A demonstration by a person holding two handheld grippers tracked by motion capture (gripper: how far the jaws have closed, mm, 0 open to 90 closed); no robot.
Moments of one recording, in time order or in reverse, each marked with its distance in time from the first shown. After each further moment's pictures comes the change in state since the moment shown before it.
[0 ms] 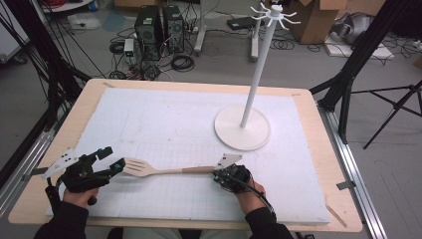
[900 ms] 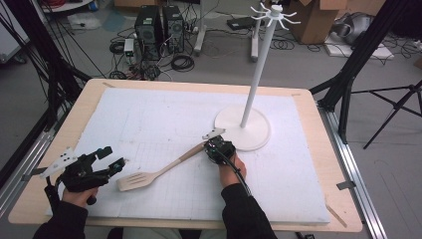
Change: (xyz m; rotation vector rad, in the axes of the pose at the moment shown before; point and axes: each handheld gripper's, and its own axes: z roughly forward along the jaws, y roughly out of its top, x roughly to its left) left arm 0.002 0.001 -0.001 -0.003 -0.012 -0.006; right arm -0.037 0.054 0.056 -0.006 -0.201 0.147
